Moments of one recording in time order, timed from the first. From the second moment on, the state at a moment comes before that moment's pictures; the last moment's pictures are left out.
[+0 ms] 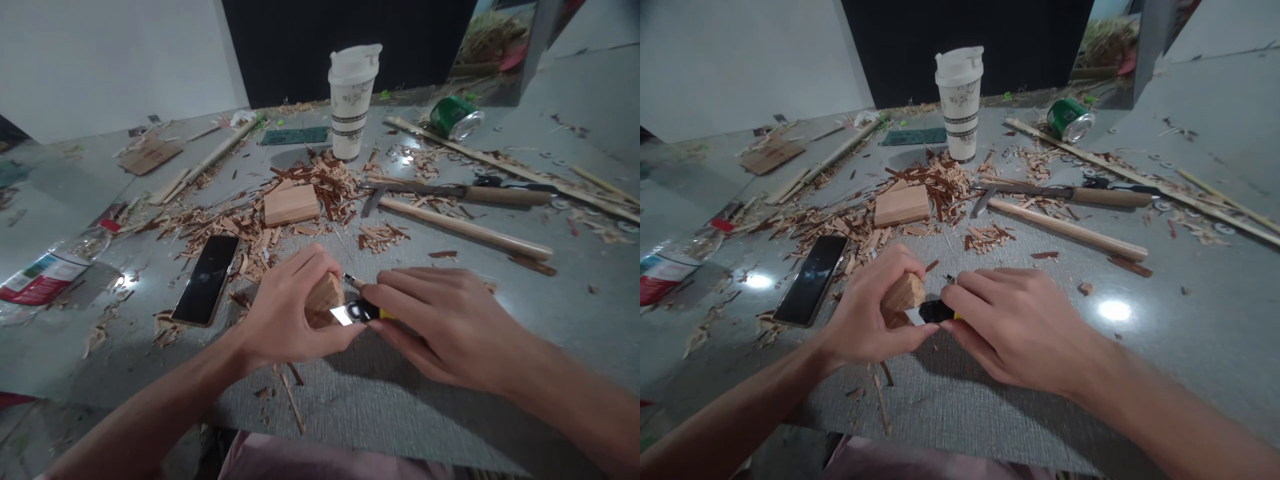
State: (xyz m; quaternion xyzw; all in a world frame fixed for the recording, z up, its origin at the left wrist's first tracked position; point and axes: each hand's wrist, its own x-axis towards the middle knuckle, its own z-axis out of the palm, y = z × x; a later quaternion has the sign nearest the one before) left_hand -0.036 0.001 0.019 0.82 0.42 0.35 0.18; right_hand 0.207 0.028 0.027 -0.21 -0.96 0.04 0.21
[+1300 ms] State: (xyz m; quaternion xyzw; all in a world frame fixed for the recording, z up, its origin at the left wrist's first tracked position) left_hand -0.039 -0.005 0.014 0.80 0.46 0.35 0.16; right_hand 0.207 0.030 0.026 -0.20 -0.96 0.01 0.21
